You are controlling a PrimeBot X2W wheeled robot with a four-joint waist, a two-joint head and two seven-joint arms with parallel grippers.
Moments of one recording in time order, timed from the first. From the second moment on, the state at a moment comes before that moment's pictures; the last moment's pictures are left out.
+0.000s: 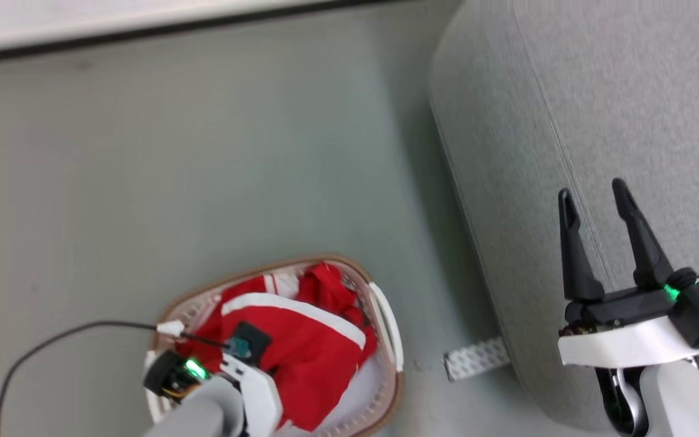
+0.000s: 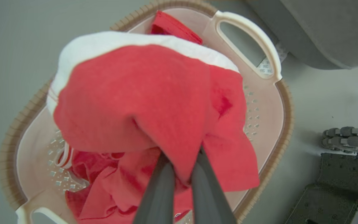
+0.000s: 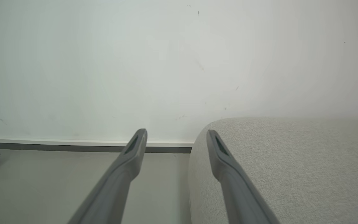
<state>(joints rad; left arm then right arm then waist) -0.70 0.18 -1.05 1.12 -0.56 -0.13 -0.15 -0.33 -0.05 0.11 0.11 0.23 0.13 -0.26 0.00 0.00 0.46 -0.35</state>
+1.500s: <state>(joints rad) -0.63 0.29 -0.70 0.27 -0.64 0.01 -0.22 -0.16 -0.05 0.28 0.25 0.25 0.13 -0.26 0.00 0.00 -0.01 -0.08</state>
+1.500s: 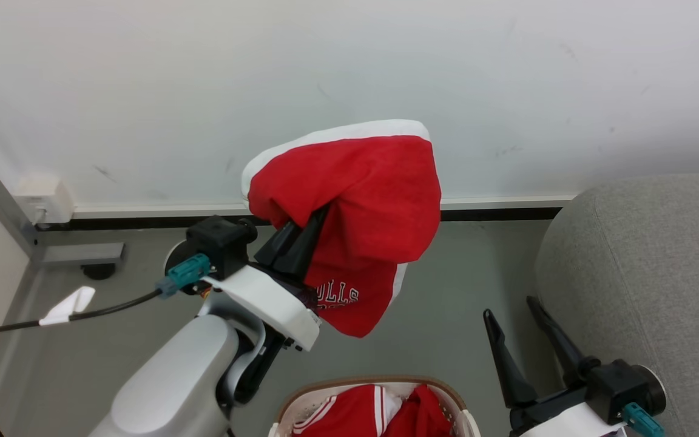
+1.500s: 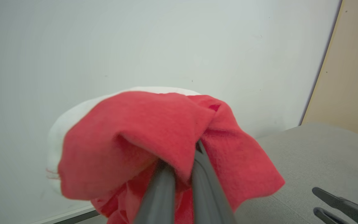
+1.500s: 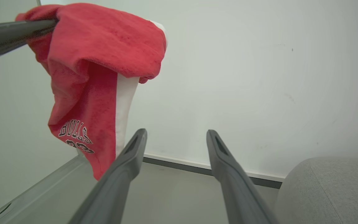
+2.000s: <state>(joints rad) -0.59 0.28 -0.74 0.17 -0.65 0.02 -0.21 -0.23 -0.07 0.51 0.35 0.33 0.13 -0.26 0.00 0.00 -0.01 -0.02</state>
